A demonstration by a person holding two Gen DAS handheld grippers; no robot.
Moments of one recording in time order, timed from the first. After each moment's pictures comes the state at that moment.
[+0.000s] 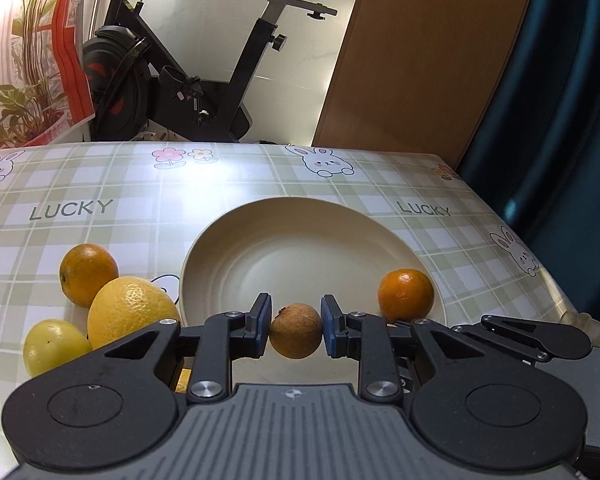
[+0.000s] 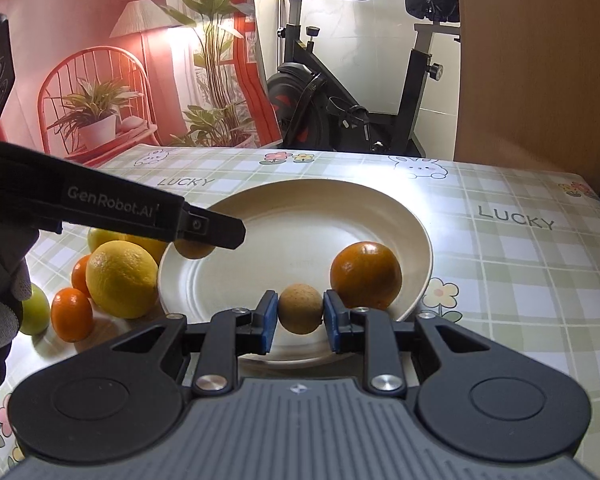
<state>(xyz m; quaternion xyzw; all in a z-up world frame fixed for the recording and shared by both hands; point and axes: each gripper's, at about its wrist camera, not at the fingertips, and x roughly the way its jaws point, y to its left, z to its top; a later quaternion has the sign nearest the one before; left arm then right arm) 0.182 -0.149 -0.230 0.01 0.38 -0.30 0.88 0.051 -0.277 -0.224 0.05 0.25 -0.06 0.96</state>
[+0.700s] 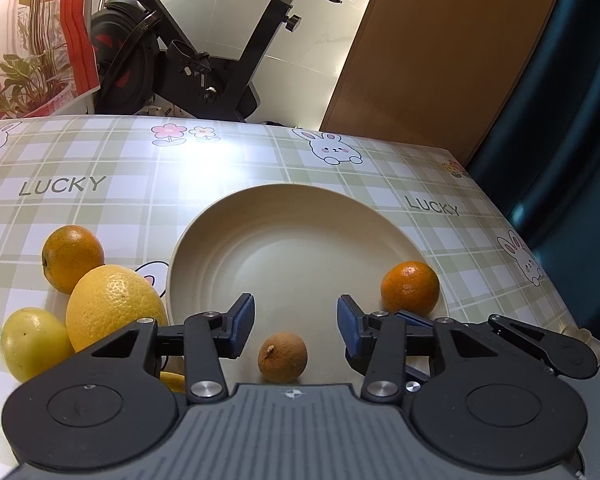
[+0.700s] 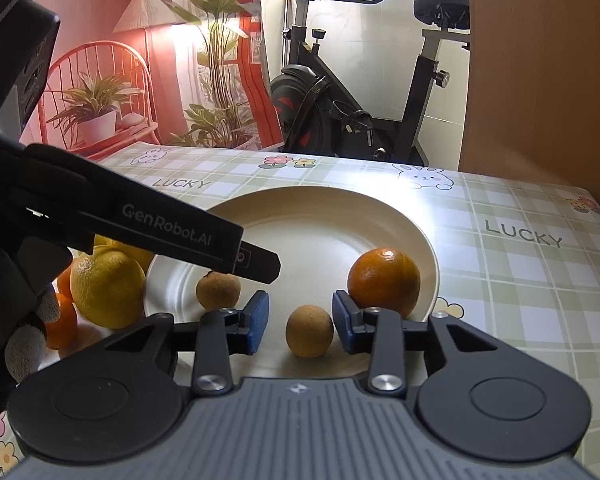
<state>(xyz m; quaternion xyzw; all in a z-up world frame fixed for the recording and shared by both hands) 0.192 -0.147 -0.229 -0.01 0.40 -0.29 0.87 0.064 -0.277 -0.226 0.03 0.25 -0.05 0.97</state>
